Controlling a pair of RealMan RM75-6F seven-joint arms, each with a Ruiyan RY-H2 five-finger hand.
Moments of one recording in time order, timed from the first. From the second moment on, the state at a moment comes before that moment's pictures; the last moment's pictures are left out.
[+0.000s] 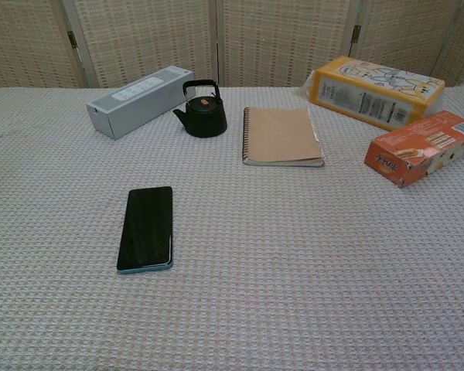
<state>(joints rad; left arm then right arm) -0.04 -1.20 -0.04 -1.68 1.47 1.54 0.31 0.08 -1.10 0.02 -1.54 -1.57 1.49 0.21</state>
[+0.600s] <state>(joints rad) -0.08 -1.19 -0.04 -1.62 1.52 1.50 0.25 0.09 -1.10 0.02 -1.53 -1.60 1.50 0.21</state>
